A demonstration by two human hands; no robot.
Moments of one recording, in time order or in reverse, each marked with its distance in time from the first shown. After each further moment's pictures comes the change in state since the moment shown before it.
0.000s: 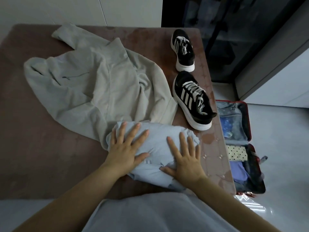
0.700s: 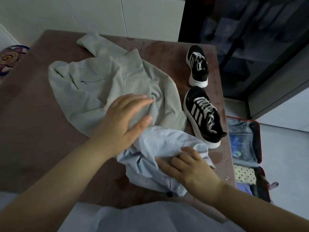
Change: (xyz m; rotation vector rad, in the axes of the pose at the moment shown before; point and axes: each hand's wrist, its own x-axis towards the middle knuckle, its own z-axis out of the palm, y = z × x) left_hand 0.019 -0.004 -0.151 -0.508 0.424 0.048; right_hand 0.012 -0.002 -0.087 -0.216 0.528 -0.882
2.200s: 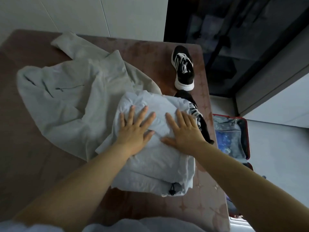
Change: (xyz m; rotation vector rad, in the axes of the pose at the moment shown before) left_hand 0.052 -0.065 0.145 0.526 -0.381 -0.187; right_hand 0.037 0.116 0.057 0.109 -0.673 0.673
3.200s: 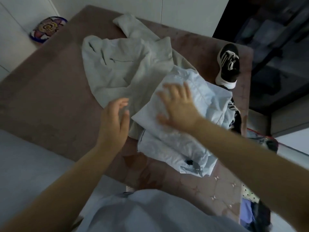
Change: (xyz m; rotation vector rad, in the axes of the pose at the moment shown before) left_hand -0.159 -0.043 -0.042 -0.687 0.757 -0.322; right_hand -0.006 -0.114 -0.055 -0.046 0.450 -0.499
